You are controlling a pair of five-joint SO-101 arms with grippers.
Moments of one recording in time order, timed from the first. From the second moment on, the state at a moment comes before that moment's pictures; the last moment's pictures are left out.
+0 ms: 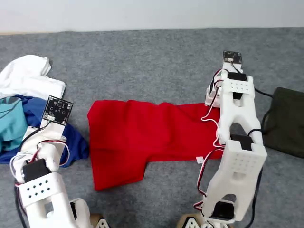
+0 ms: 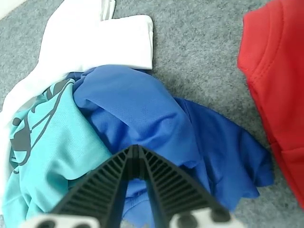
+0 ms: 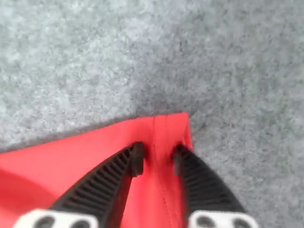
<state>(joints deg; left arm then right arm) -27.1 -56.3 65.8 50.9 -33.1 5.6 34.5 -14.9 65.2 -1.5</state>
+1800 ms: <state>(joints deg) 2.2 2.8 13.1 75.6 -17.2 -2.2 29.5 -14.9 70.9 12.6</state>
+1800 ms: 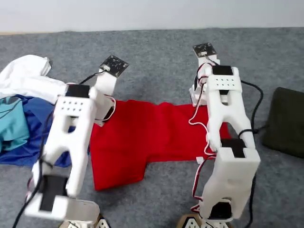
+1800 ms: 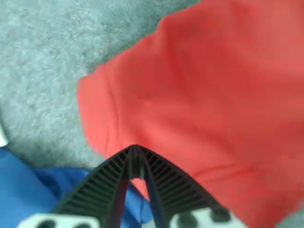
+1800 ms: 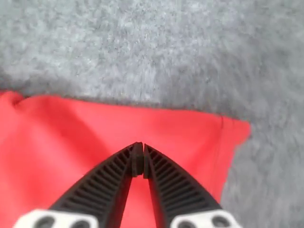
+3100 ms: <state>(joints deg) 0.2 21.8 -12.1 88.1 -23.6 0.9 38.1 -31.4 72.5 19.2</state>
